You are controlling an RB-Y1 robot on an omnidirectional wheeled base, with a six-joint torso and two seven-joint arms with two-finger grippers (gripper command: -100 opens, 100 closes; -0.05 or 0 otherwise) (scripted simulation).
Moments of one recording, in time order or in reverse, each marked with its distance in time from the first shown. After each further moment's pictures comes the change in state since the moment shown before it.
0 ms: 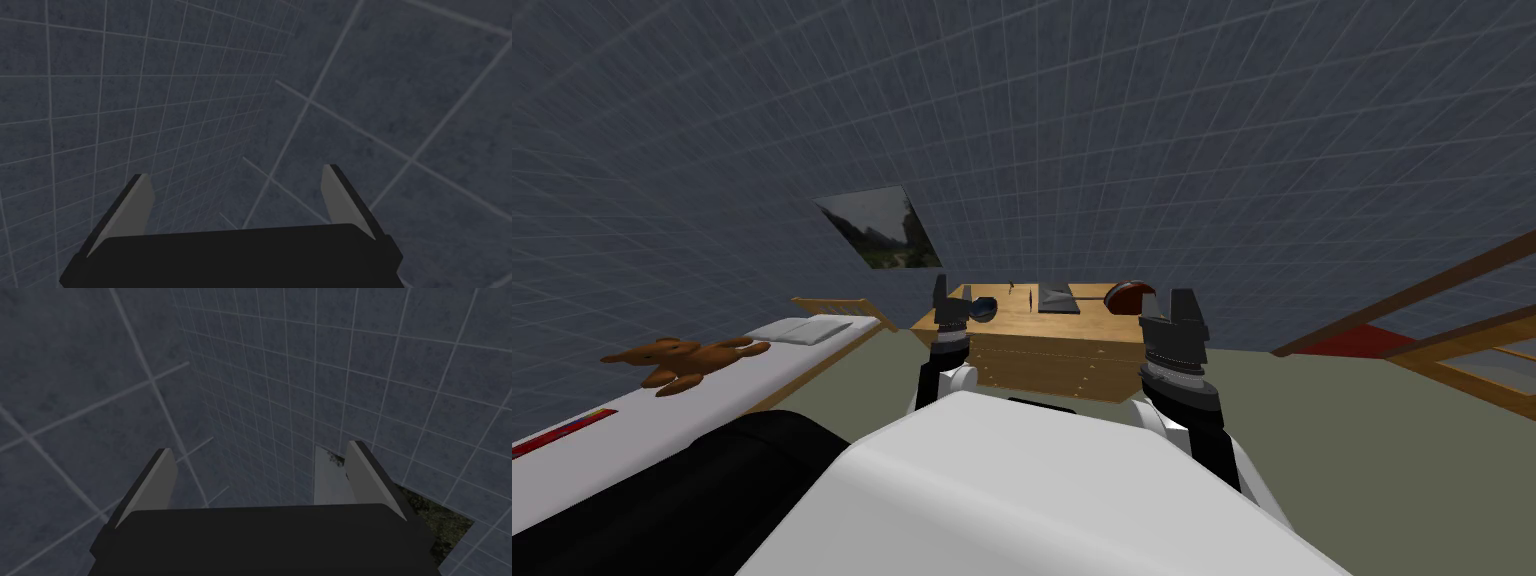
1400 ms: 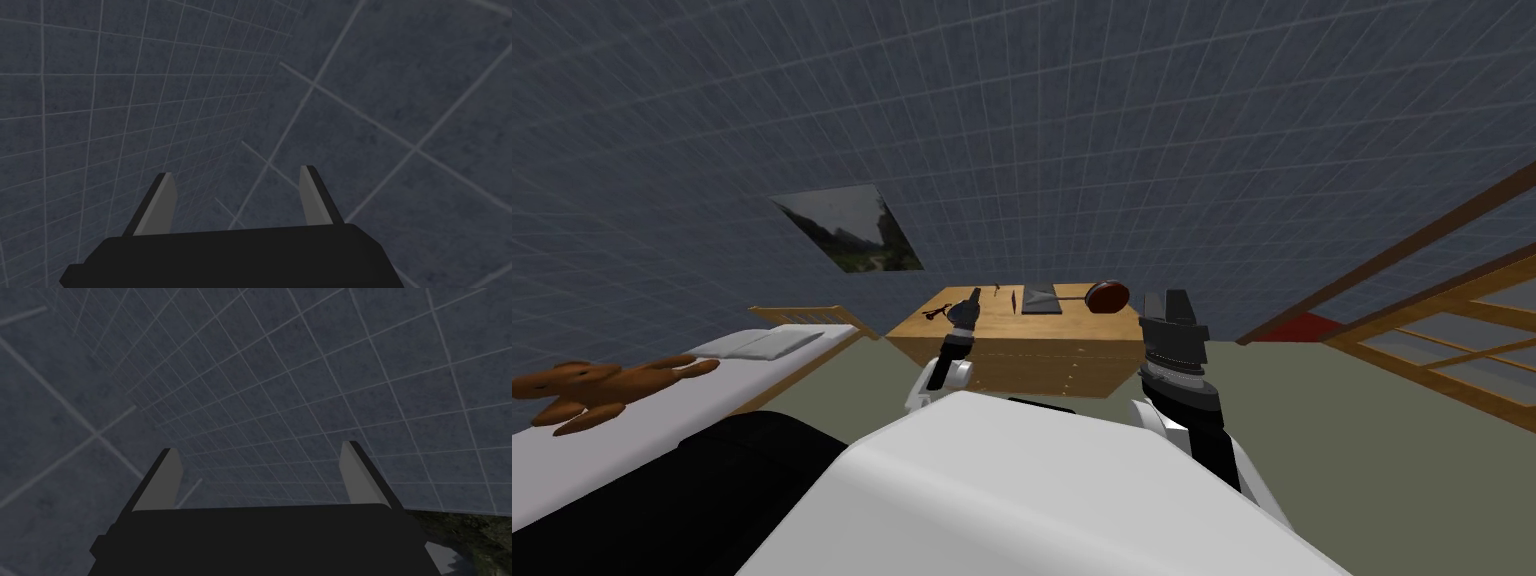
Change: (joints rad) left arm -0.113 0.184 0.097 0.252 -0.177 0.097 -0.176; right arm 0.000 0.000 0.000 0.000 0.000 0.000 0.000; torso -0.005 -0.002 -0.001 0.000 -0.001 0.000
